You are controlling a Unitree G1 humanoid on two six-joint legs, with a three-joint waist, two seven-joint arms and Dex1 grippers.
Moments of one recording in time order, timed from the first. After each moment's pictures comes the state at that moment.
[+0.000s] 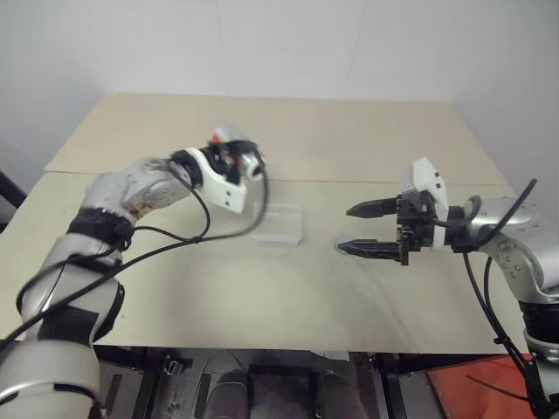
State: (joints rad) left arm -1.21 0.72 -0.65 0.80 1.08 -0.81 0.12; right arm -0.57 -0.86 0.00 -0.26 0.60 0.75 1.11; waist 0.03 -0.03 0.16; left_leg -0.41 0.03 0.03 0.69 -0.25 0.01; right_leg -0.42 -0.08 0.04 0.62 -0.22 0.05
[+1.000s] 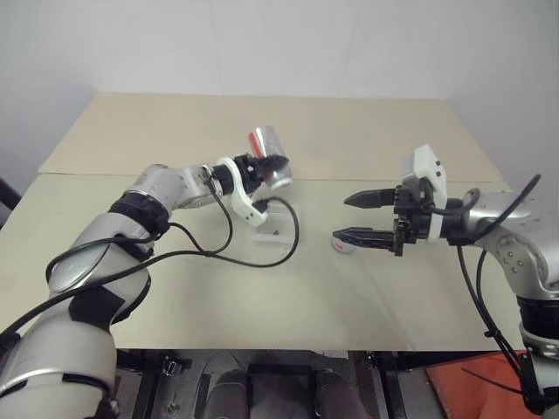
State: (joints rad) left arm -1.24 0.62 -0.71 0.93 1.07 -0.71 0.28; right arm -0.61 -0.83 -0.01 -0.28 0.65 0.82 1.02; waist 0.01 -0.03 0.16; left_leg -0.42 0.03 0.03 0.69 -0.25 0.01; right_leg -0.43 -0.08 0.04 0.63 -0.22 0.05
